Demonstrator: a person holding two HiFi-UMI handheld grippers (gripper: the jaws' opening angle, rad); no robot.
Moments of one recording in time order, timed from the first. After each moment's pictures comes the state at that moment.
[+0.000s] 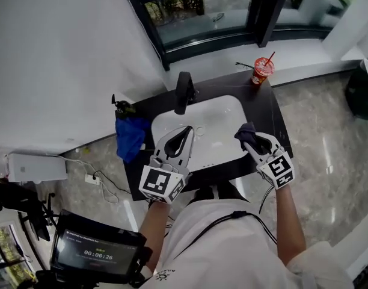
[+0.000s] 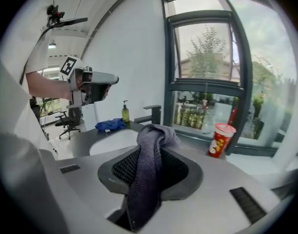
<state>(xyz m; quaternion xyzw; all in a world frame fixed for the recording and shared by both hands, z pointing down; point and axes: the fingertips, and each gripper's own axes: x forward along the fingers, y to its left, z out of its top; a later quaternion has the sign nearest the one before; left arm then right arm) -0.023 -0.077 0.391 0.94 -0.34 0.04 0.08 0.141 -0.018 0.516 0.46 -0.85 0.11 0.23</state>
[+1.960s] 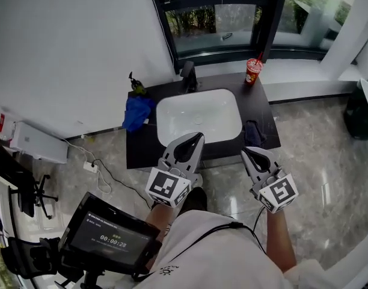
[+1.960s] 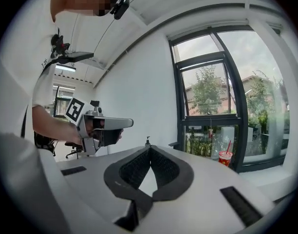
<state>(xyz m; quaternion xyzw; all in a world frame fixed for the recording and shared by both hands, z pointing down) 0.002 0.115 0.331 0.94 -0.35 0.00 0.02 0.105 0.163 0.367 0.44 -0.90 0.02 0.06</state>
